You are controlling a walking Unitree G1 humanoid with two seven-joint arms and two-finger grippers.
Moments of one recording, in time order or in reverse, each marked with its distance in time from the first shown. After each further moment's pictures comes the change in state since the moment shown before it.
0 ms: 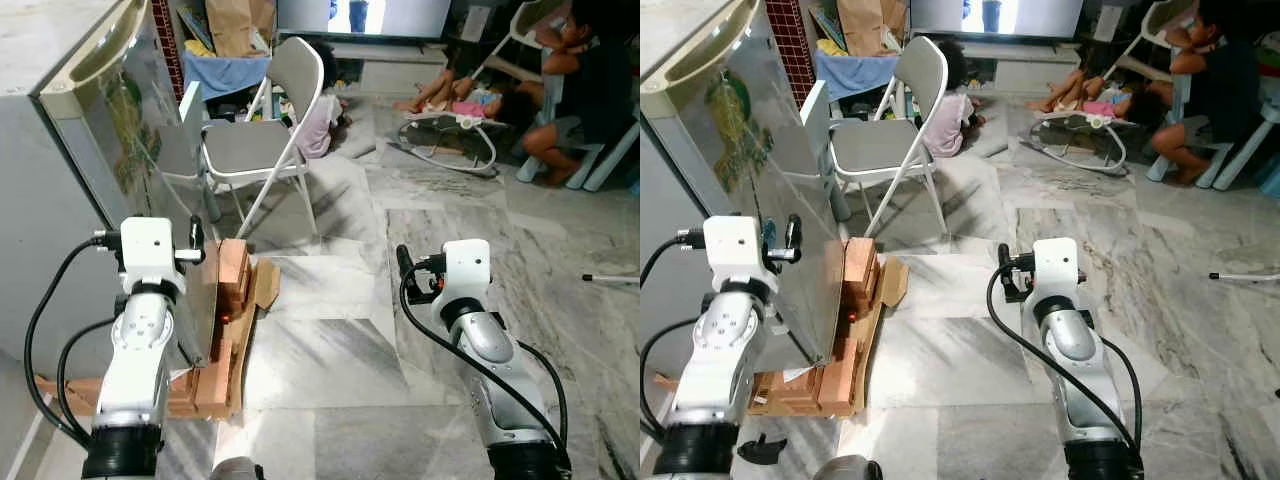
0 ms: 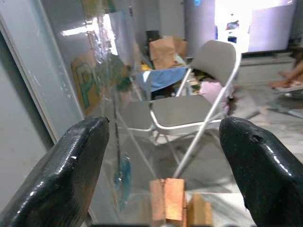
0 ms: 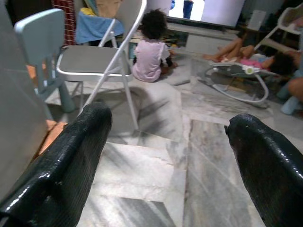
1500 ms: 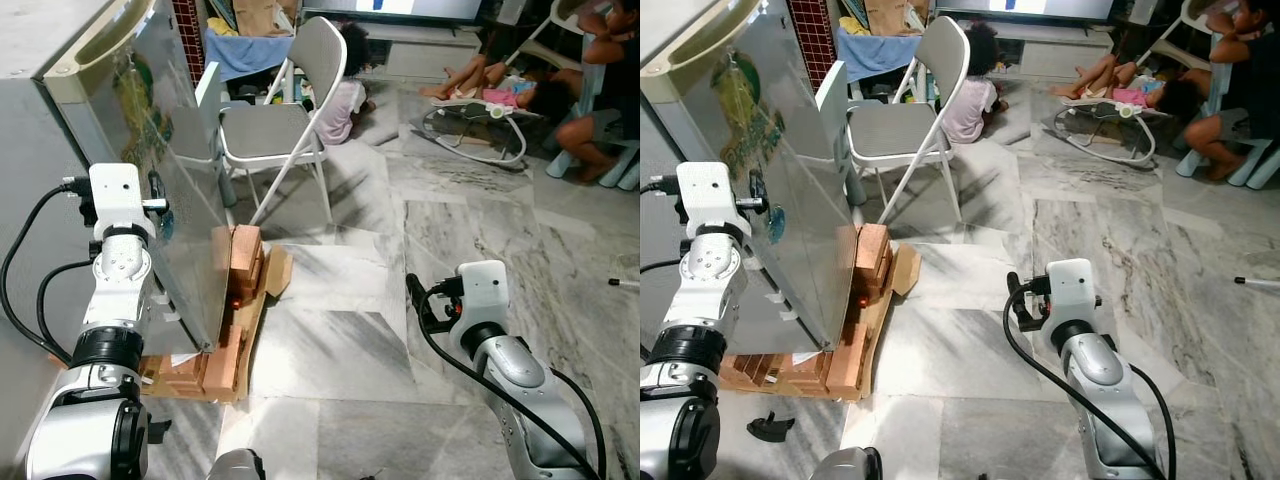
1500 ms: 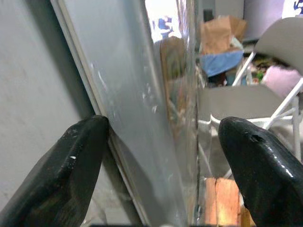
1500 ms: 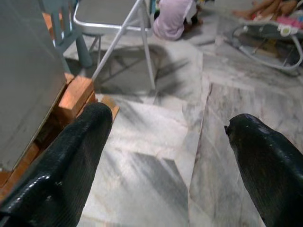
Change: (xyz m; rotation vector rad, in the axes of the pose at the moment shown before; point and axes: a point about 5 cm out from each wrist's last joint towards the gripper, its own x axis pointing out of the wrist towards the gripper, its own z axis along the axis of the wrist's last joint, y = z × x) left arm 0.060 0.037 -0.001 0.059 0.018 0.155; right arm -0.035 -0.014 -0.010 -0.009 0.164 0.030
